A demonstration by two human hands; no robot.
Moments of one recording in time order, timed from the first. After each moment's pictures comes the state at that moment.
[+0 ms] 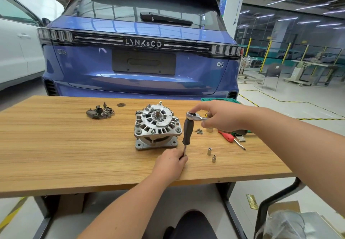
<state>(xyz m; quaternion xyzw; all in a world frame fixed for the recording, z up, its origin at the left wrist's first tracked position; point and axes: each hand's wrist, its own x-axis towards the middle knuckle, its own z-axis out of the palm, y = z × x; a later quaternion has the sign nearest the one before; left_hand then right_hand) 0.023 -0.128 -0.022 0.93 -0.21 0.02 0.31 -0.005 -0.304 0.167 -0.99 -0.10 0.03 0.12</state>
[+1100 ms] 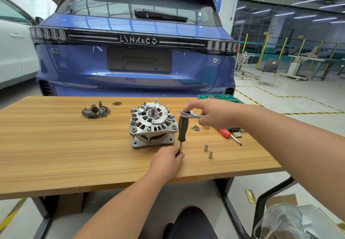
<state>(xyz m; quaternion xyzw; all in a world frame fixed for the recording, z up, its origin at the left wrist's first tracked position) 0.020 -0.129 -0.022 0.93 -0.20 0.02 0.31 -0.010 -0.299 0.164 -0.99 -0.11 0.02 0.11</state>
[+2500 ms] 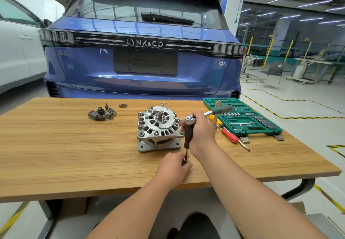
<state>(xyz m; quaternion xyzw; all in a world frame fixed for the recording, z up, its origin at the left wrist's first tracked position) 0.021 -0.123 -0.027 0.92 -0.20 0.01 0.34 0.013 -0.210 0.086 -0.53 0.13 -0.17 0.82</state>
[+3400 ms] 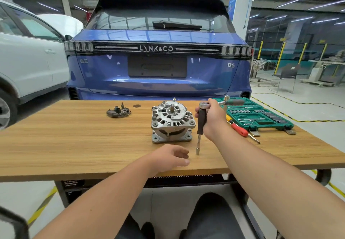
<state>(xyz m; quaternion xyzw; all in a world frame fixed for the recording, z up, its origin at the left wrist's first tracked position) 0.001 -0.048 0.004 0.84 -0.21 -0.19 0.45 0.026 -0.227 0.086 -0.52 0.15 -0.13 0.83</state>
